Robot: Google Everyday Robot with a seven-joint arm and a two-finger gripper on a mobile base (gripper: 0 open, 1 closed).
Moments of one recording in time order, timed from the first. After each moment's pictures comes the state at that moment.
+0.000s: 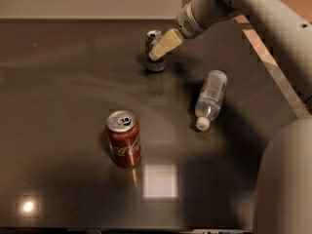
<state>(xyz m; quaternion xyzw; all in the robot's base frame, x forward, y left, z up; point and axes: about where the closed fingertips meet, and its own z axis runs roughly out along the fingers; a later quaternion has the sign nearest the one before) 0.740 -0.041 0.911 -0.48 0.78 0.15 0.36</state>
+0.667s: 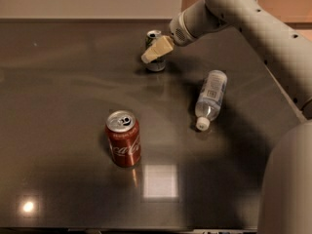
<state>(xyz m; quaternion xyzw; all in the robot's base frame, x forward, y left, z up) 0.748 -0.017 0.894 -0.46 0.78 0.17 0.39</state>
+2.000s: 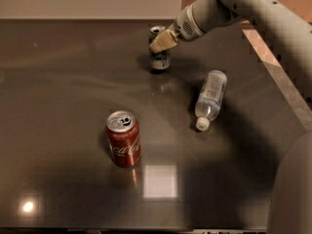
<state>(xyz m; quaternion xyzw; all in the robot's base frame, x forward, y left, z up) 0.727 -0.028 0.919 -0.46 0.78 0.20 0.38</state>
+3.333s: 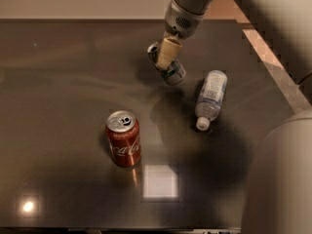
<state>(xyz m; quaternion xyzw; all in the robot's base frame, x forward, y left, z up) 0.640 -0.036 0.919 -0.63 0.75 0.08 0.17</state>
